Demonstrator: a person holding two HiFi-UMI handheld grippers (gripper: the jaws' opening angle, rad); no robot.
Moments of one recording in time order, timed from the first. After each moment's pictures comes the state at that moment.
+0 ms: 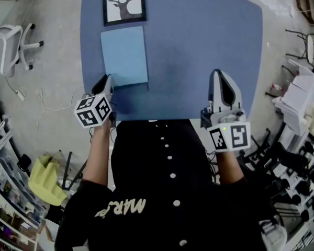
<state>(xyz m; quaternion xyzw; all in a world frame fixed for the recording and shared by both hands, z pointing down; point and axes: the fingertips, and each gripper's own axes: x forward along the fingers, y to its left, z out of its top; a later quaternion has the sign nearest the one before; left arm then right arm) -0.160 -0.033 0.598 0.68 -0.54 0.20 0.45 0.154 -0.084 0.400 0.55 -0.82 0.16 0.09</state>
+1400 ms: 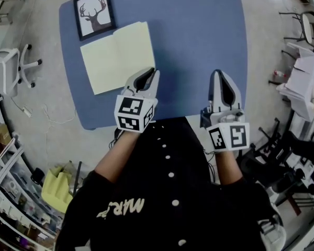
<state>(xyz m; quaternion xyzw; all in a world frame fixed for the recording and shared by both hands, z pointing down) 0.126 -0.061 0.514 0.84 -0.39 0.18 0.33 0.279 -0.058 0.389 0.61 -0.77 0.16 0.06</state>
